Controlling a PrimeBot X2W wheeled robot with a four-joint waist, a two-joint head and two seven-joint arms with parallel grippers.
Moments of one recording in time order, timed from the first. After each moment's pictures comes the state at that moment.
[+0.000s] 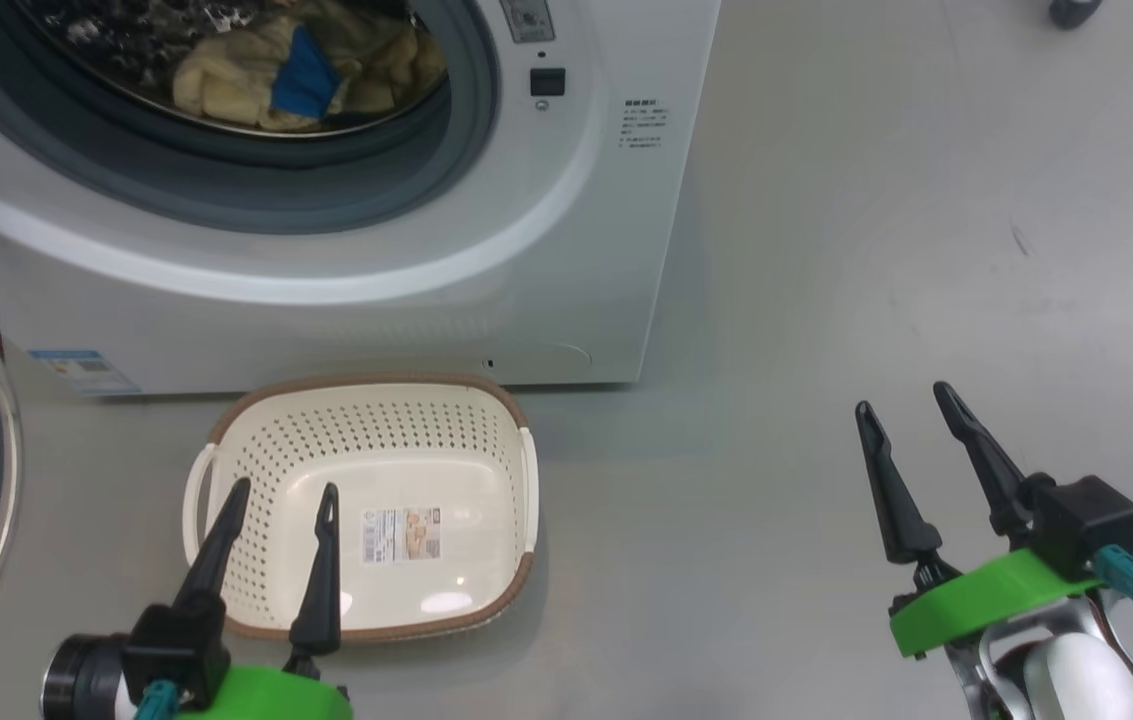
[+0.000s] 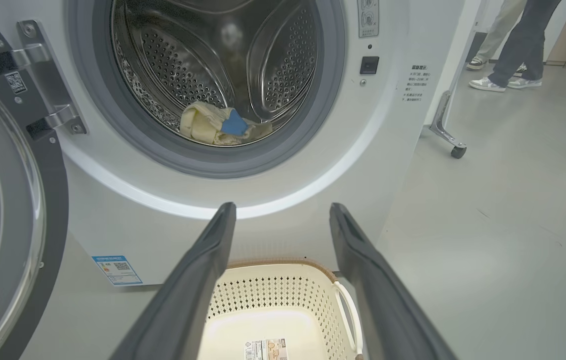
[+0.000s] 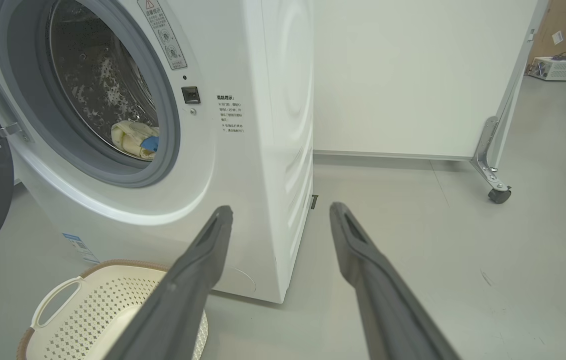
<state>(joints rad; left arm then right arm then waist) -0.10 0.40 -0.50 -0.02 -0.41 0.25 -0.25 -0.03 -0.05 0.07 0.07 0.11 0.13 -0.23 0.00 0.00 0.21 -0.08</state>
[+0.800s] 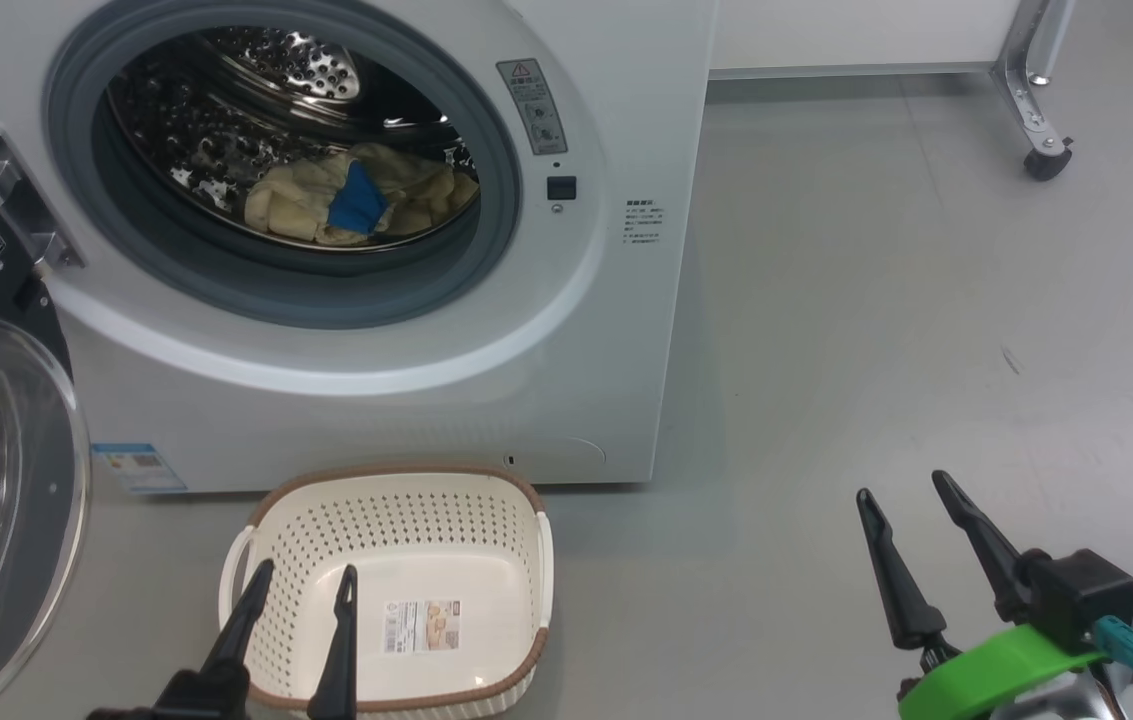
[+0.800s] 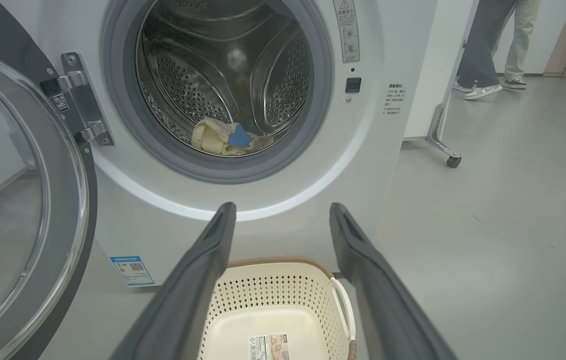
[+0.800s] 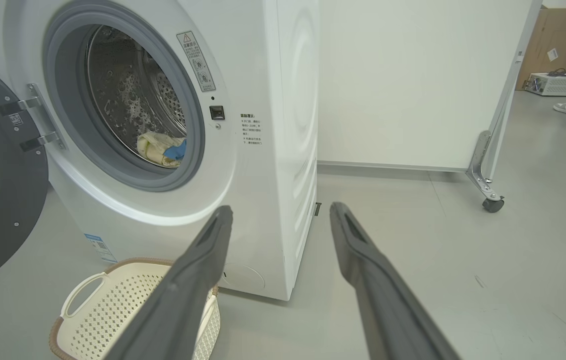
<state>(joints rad) 0.01 0.39 -0.53 0.00 -0.42 0.25 -0.25 0.13 -0.04 0.06 -0.03 0.11 0.13 -0.14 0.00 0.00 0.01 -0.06</state>
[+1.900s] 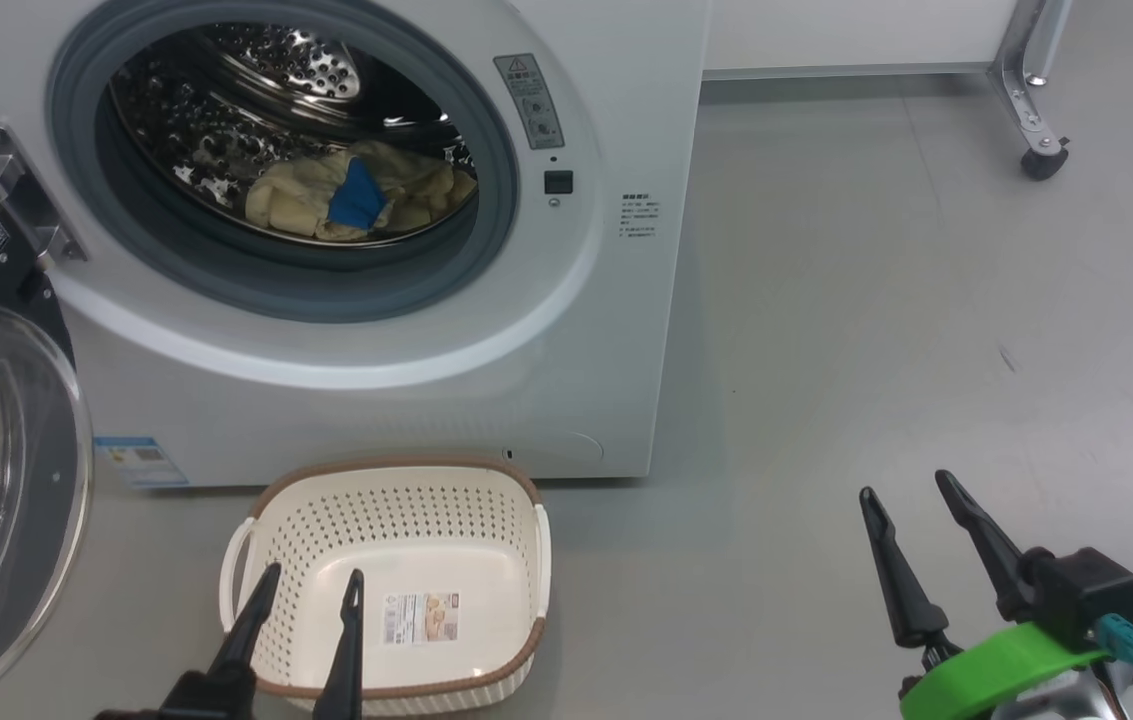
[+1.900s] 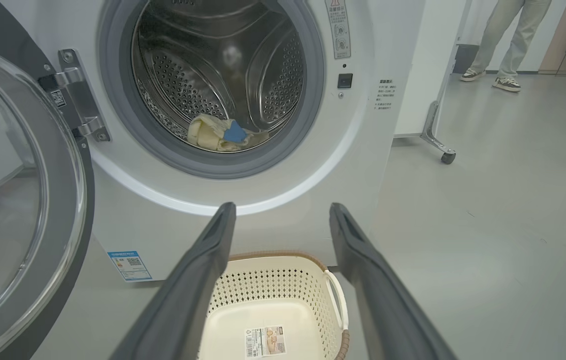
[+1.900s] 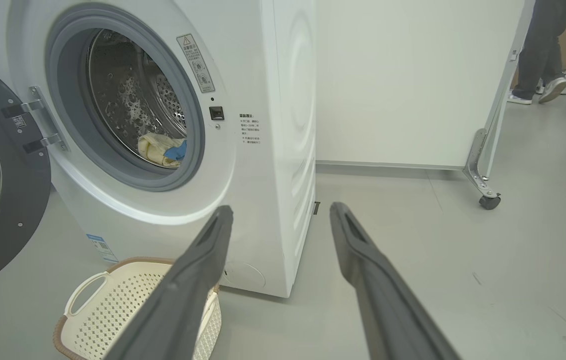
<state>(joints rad) 0.00 0.39 -0.54 0.01 -0.42 0.25 -0.25 0.14 -0.04 0.05 -0.04 0.11 0.13 -0.13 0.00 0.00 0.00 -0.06</state>
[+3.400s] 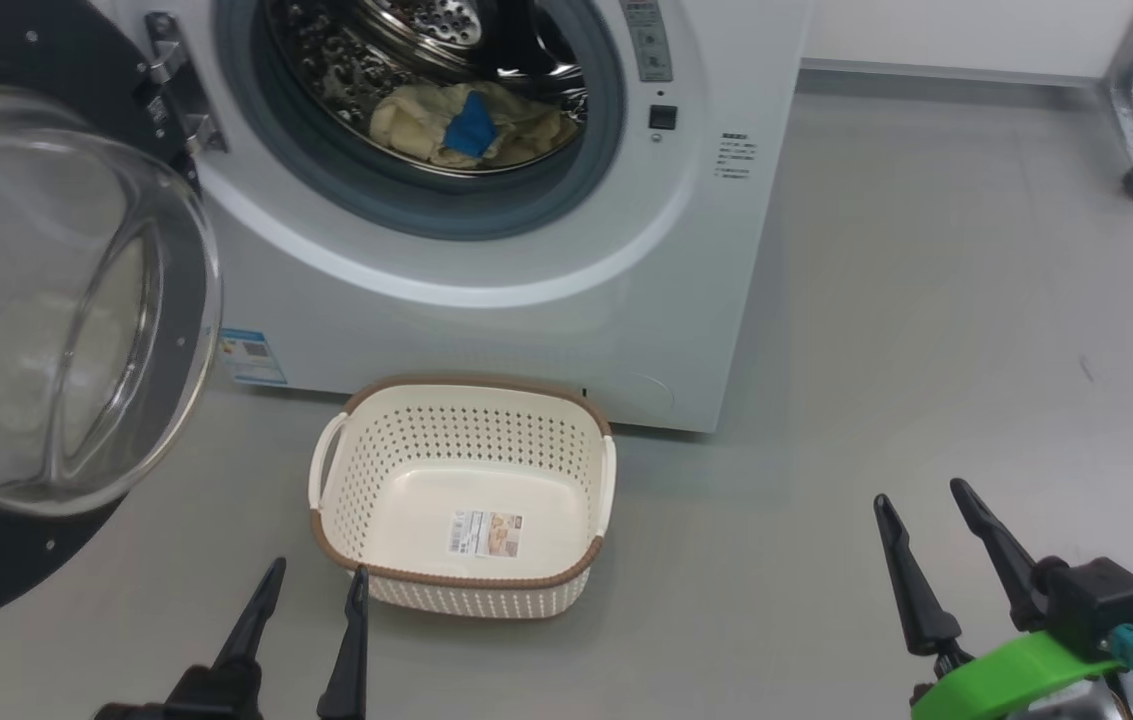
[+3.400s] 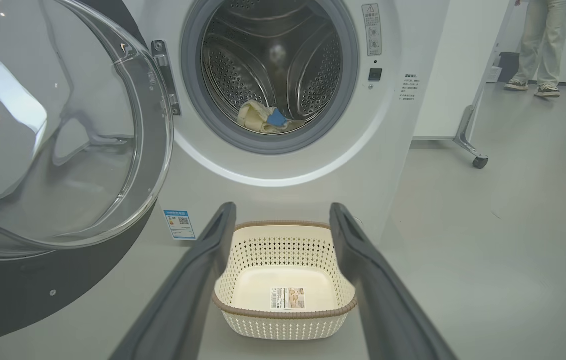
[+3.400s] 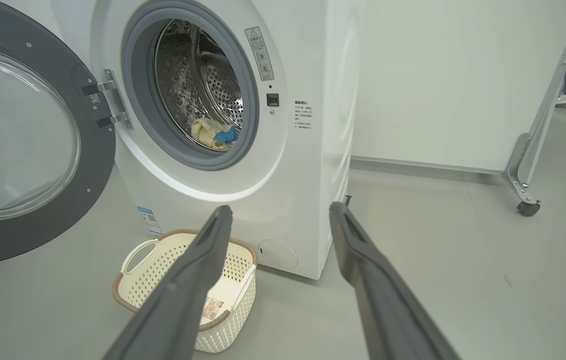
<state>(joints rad) -0.01 0.39 -0.56 0.01 -0.42 0.25 -0.25 0.15 -0.04 0.03 -0.04 0.11 0.13 -0.13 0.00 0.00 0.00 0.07</state>
